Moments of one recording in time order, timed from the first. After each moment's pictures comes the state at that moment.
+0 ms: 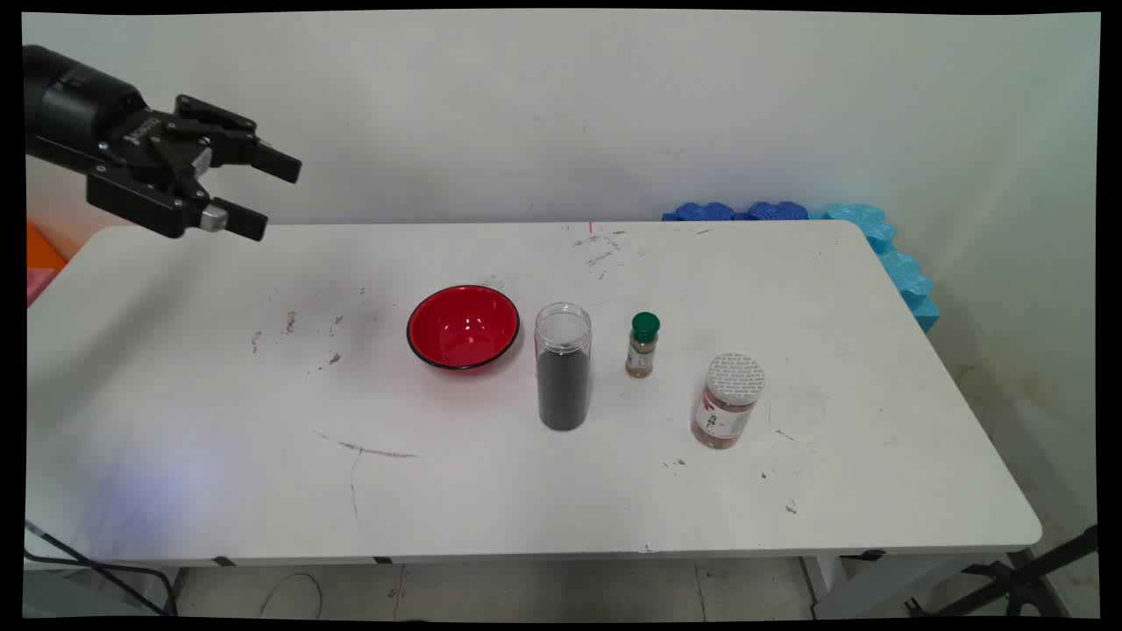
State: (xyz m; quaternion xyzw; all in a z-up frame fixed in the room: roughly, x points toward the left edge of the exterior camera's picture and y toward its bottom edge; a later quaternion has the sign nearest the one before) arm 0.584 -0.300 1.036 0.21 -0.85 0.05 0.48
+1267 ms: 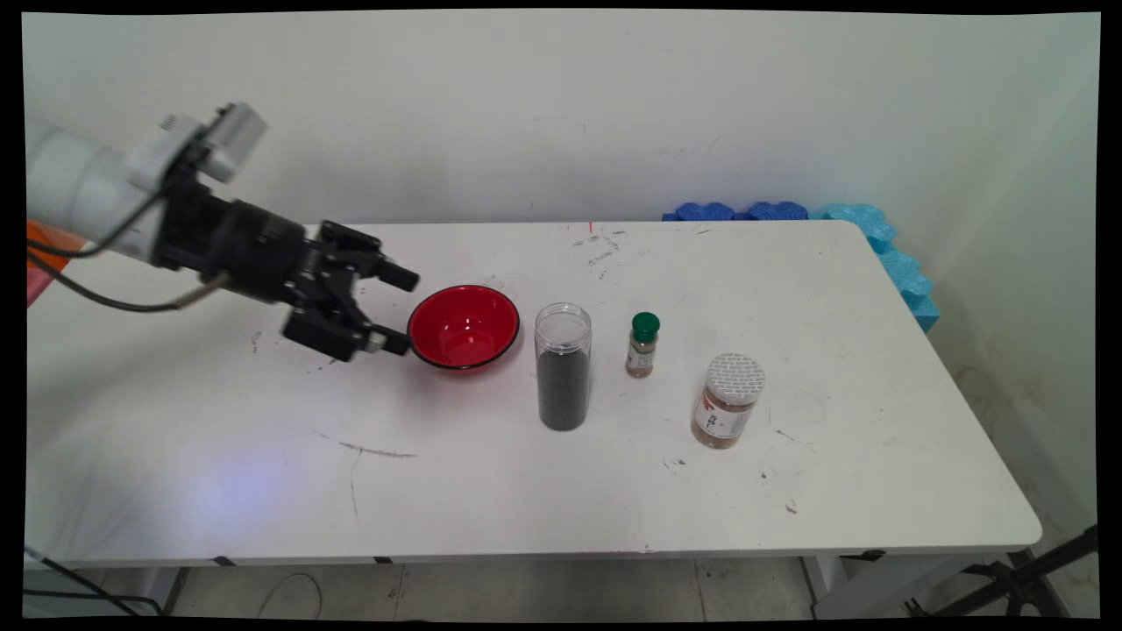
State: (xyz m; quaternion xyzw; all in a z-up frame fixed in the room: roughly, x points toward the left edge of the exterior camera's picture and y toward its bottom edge) arm 0.484 -0.309 0.930 0.23 -0.87 0.07 0.44
